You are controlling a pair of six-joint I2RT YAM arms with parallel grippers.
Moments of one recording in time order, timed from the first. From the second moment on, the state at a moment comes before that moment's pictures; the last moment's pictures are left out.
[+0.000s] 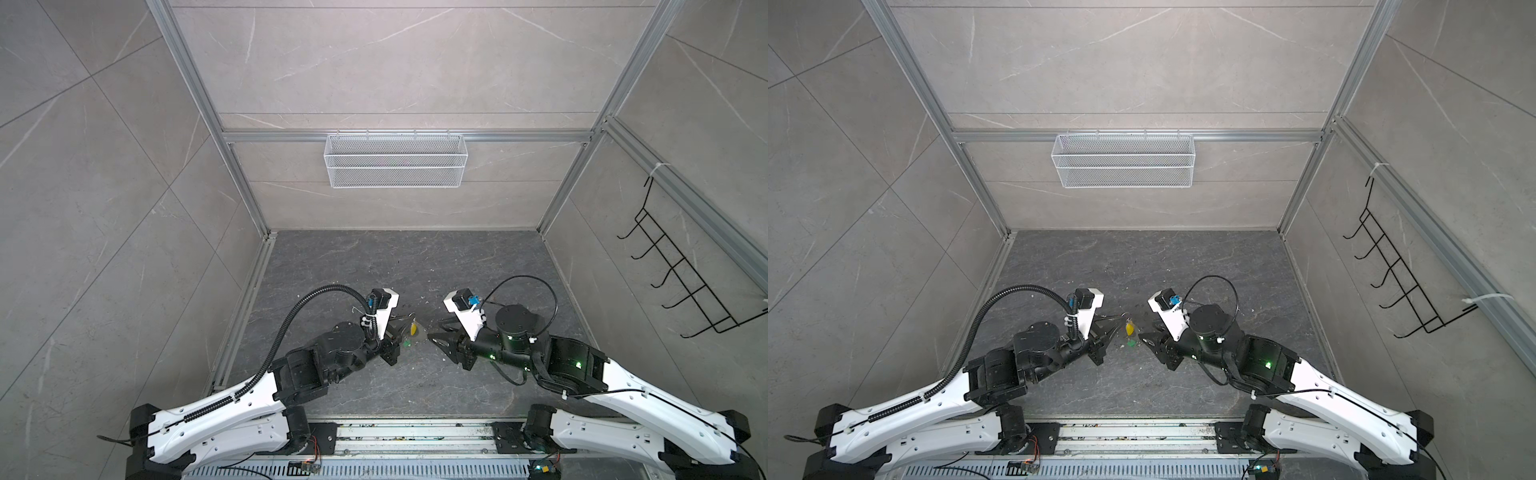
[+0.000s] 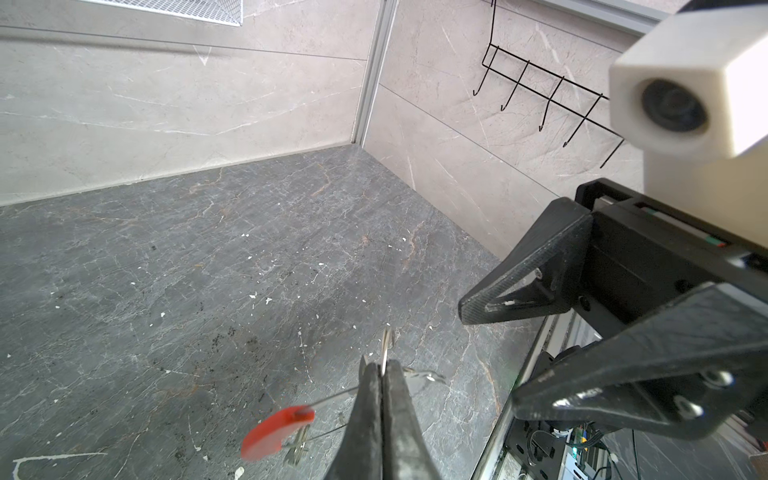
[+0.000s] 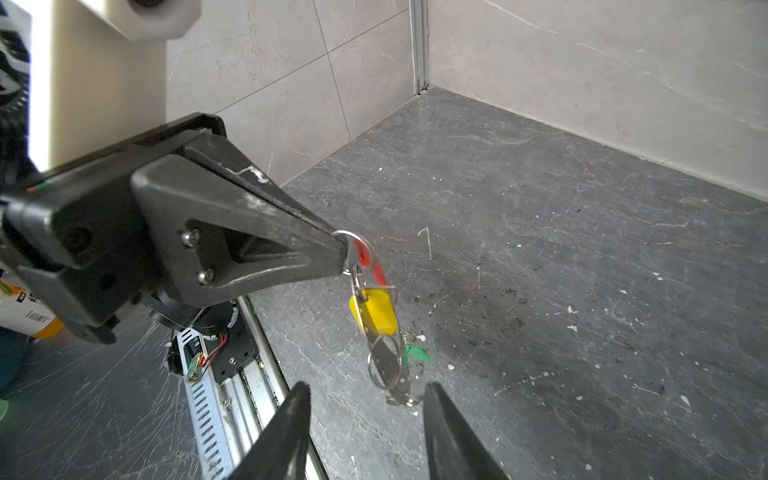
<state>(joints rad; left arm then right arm) -1.17 0.86 0.83 -0.19 -0.24 -0.34 1.05 0.89 1.01 -0.53 0.03 0.22</state>
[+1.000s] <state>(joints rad) -1.17 0.64 0.63 0.09 0.02 -0.14 1.07 0.88 0.95 -0.46 -0.08 0.19</state>
